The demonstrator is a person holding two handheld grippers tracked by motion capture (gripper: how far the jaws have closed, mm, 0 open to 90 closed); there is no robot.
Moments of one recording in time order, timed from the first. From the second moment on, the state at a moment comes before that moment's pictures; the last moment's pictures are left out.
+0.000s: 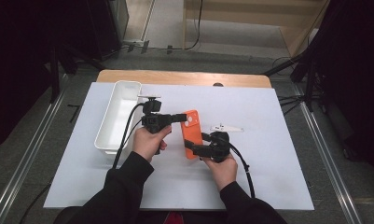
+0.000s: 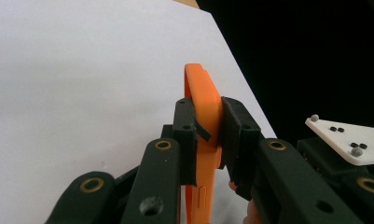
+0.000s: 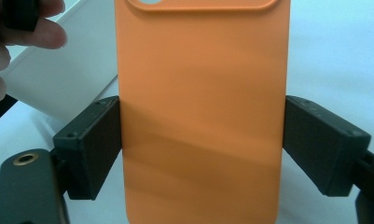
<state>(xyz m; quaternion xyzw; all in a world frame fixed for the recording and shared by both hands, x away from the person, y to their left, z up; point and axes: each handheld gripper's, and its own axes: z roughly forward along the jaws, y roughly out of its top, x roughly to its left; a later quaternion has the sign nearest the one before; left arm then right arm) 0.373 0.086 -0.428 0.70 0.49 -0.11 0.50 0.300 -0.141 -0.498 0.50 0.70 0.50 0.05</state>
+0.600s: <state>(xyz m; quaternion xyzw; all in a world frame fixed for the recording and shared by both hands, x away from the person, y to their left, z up) 0.367 0.081 -0.422 0.72 0.48 -0.10 0.50 0.301 -0.142 -0.497 0.50 0.70 0.50 0.03</state>
